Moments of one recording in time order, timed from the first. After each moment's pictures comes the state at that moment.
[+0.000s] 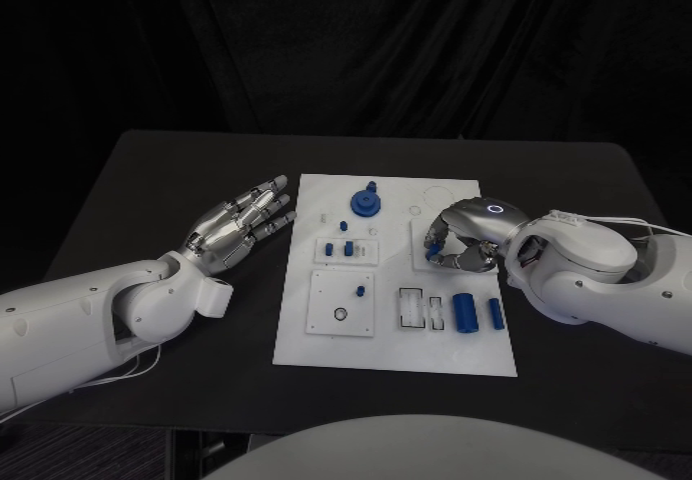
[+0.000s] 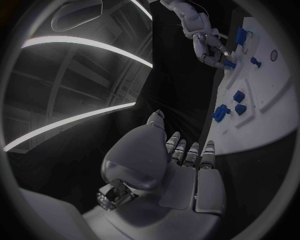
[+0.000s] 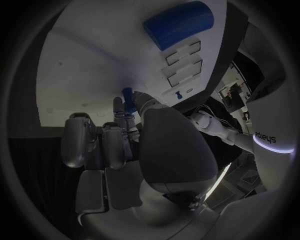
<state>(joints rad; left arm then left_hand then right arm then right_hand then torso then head) 1.15 -0.92 -0.21 1.50 0.04 0.17 0.59 1.44 0.25 -0.25 0.21 0.43 0.26 0.06 0.05 0.04 0.03 0.03 0.10 0.02 0.00 0.11 0.00 0.00 0.17 0.02 0.21 0.01 0.06 1.29 -1.07 -0.25 1.84 -1.68 -0.30 -0.30 1.49 -0.13 0.25 0.23 0.33 0.99 0.13 0.13 0.25 1.04 0.07 0.36 0.14 1.47 0.01 1.43 1.31 0.08 1.45 0.12 1.29 1.31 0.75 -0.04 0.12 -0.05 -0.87</state>
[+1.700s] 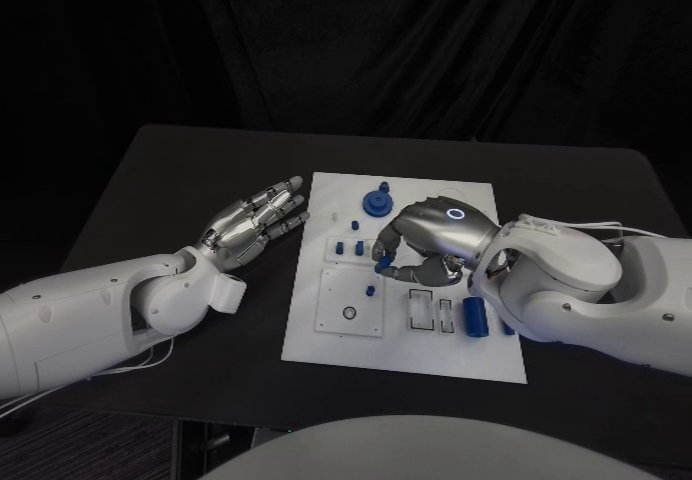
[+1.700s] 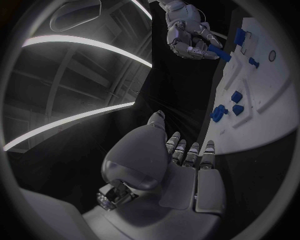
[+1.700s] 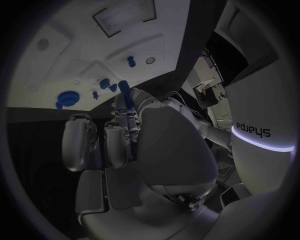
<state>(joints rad) 1.14 -0.91 -0.21 1.49 0.04 0.17 0.59 1.45 0.26 -0.24 0.21 0.44 0.26 0.06 0.05 0.04 0.03 0.03 0.10 0.02 0.00 0.11 0.00 0.00 0.17 0.02 0.21 0.01 0.06 1.33 -0.95 -0.25 1.98 -1.72 -0.34 -0.23 1.53 -0.12 0.28 0.20 0.29 1.07 0.12 0.21 0.30 1.17 0.04 0.27 0.12 1.47 -0.02 1.42 1.30 0.07 1.46 0.08 1.31 1.31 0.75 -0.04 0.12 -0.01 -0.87</state>
